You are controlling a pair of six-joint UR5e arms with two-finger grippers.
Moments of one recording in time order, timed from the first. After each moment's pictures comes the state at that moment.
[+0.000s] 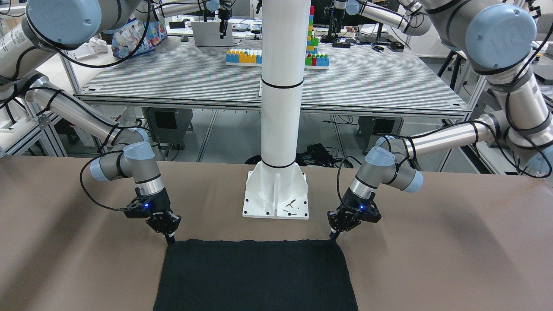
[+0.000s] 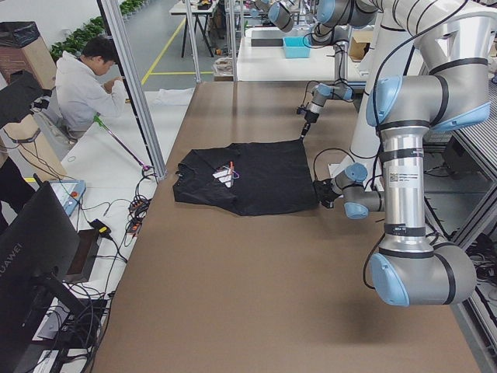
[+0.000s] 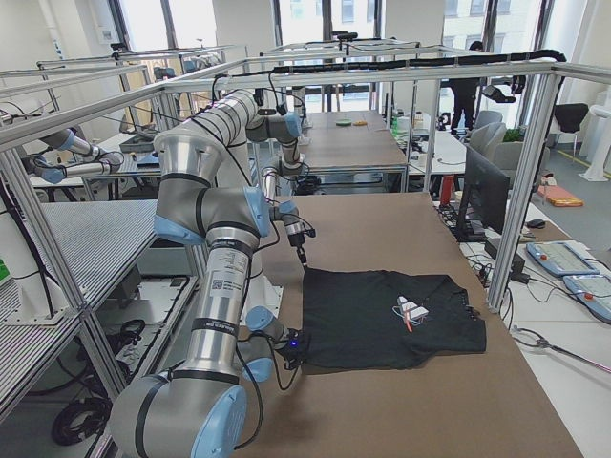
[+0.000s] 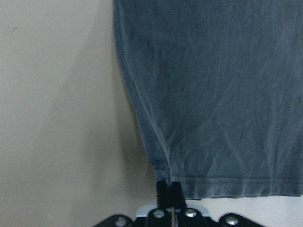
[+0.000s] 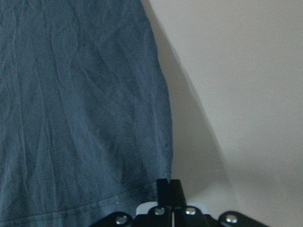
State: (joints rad) left arm -0.10 -1.56 -2.09 -2.31 -1.34 -1.71; right arm 0.10 -1.83 2.04 -0.66 1.25 1.79
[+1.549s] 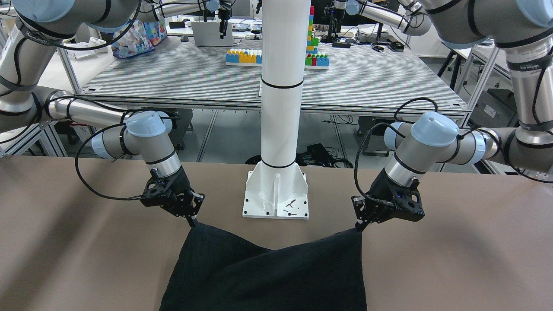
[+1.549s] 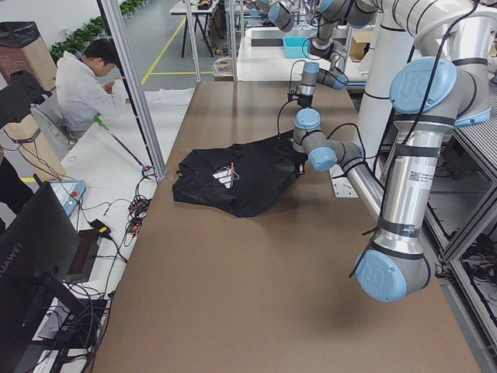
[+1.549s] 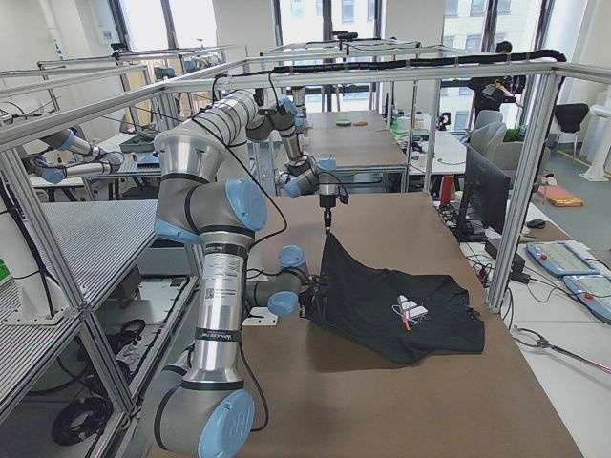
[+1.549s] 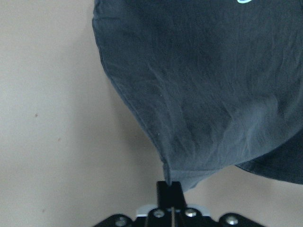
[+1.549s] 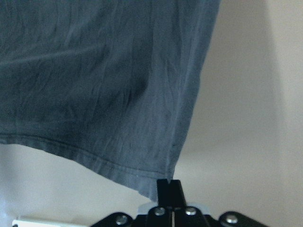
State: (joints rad) left arm -0.67 -1.81 -2.30 -1.62 -2.13 -1.29; right arm 0.37 -1.58 2.33 -1.23 1.76 1.46
